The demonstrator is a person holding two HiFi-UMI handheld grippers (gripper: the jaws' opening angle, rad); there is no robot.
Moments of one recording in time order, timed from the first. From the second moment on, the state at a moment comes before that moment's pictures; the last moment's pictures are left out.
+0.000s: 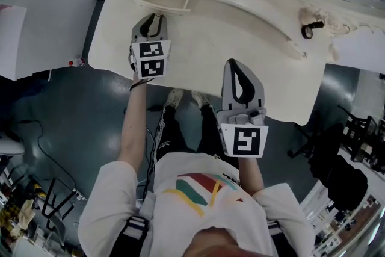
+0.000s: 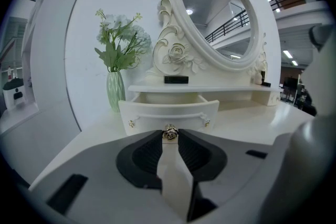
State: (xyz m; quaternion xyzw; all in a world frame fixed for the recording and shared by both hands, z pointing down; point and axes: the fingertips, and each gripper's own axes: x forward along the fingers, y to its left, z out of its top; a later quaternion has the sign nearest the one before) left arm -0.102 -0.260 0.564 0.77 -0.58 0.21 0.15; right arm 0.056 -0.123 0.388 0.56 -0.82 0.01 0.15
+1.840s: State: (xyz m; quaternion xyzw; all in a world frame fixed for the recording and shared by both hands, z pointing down) left arm -0.107 -0.243 0.545 0.77 -0.59 0.21 0.13; right arm 0.049 -0.111 0.370 0.55 -0.82 -0.01 0.13
